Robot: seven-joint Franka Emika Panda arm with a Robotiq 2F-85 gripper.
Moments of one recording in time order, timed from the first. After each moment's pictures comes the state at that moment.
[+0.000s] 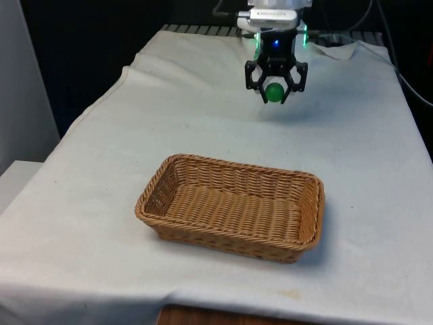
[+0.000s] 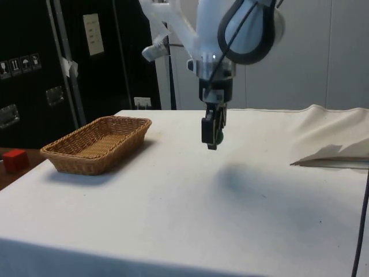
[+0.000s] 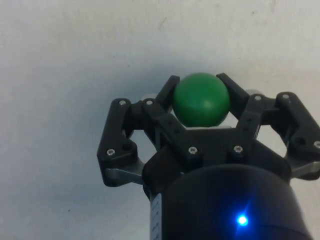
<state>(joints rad) 0.45 0.11 -0.41 -2.68 0.16 2.87 -0.11</state>
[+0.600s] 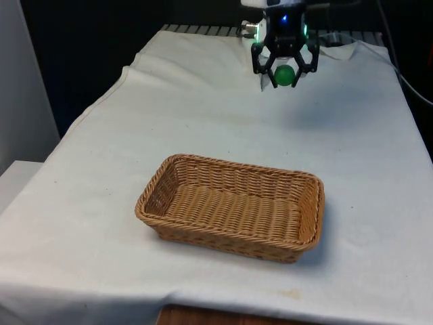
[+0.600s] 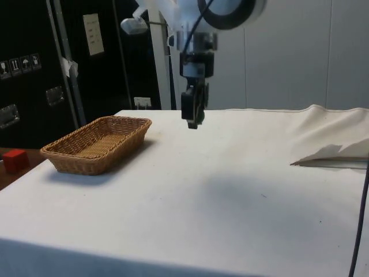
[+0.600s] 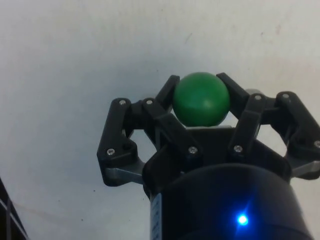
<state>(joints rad) 0.45 0.01 -0.41 -2.56 0.14 2.67 -0.11</state>
